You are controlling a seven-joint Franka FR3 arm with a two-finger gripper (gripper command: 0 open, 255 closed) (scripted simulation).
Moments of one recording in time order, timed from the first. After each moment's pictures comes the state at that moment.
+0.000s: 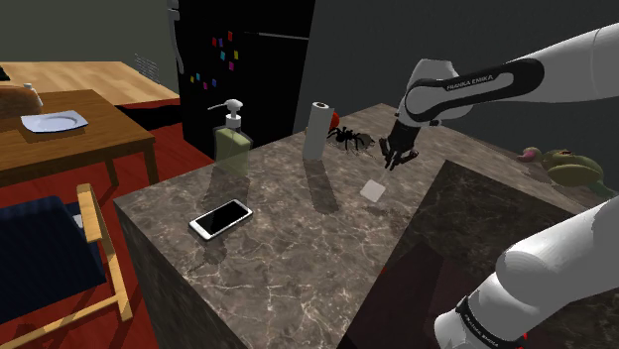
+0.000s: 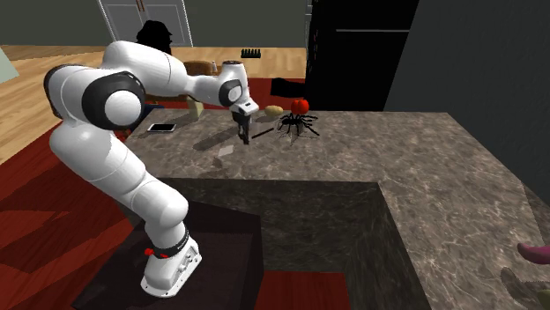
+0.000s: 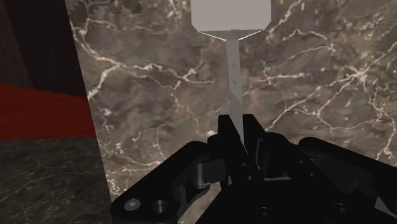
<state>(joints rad) -0.29 -0.27 0.01 -2.41 -0.07 2.16 1.11</state>
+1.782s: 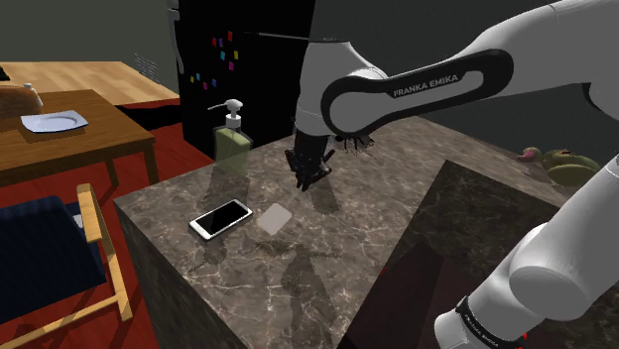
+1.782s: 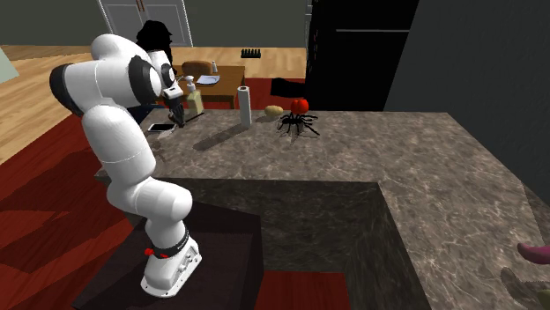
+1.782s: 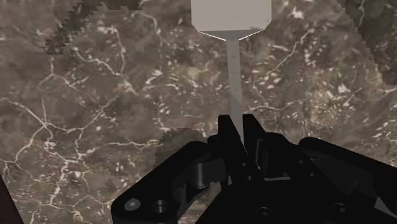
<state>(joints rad) -0.01 -0.02 0.46 -2.12 -0.06 2.08 1.83</state>
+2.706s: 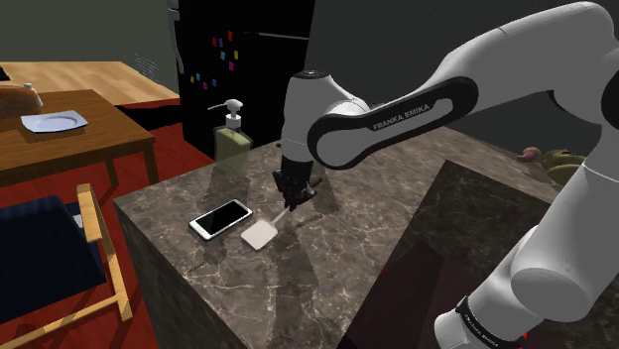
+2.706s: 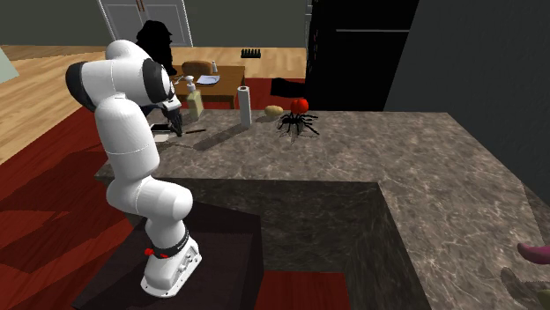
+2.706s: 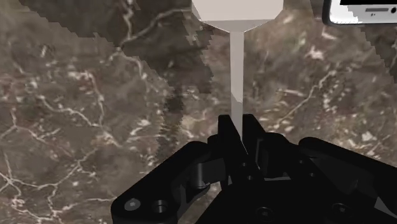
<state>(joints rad) 0.02 0.10 0.48 -2.14 -0.14 2.21 1.94</state>
